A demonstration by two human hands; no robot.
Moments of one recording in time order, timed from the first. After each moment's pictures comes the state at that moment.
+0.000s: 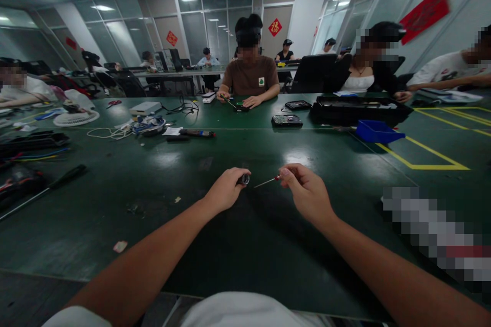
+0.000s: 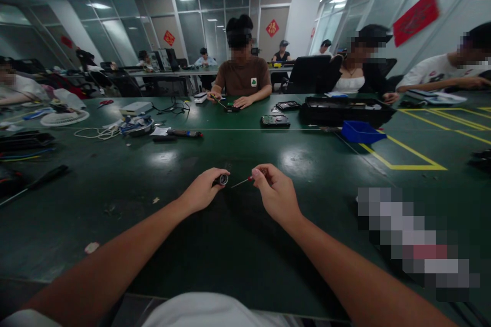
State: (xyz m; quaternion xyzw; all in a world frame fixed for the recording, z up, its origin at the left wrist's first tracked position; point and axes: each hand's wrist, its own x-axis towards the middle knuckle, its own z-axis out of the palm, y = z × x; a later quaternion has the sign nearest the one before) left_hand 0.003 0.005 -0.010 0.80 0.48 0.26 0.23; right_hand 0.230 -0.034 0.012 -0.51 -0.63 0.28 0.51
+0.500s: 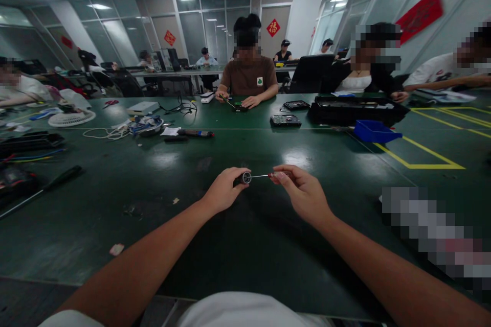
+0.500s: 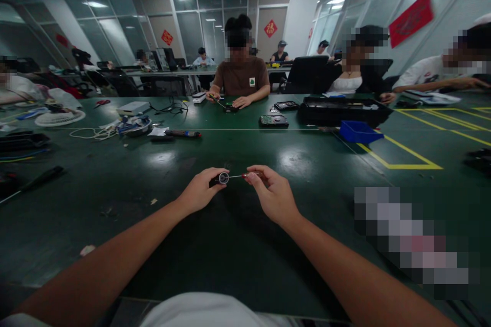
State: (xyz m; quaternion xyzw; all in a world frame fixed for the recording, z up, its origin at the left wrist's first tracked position) left_hand -0.001 0.005 -0.013 0.81 0.45 0.31 0.22; right_hand 0.227 -0.033 0.009 -0.47 -0.62 0.35 0.52
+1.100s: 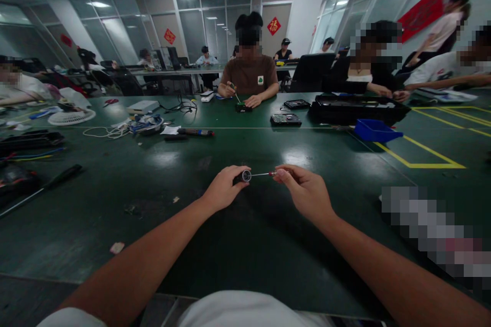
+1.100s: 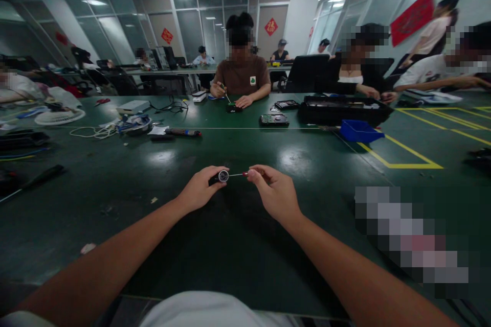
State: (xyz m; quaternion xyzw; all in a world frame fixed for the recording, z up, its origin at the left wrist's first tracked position) left_hand -0.001 0.006 -0.012 0.81 0.44 0.32 0.22; right_hand 0.231 -0.033 0.011 -0.52 -0.63 0.28 0.50
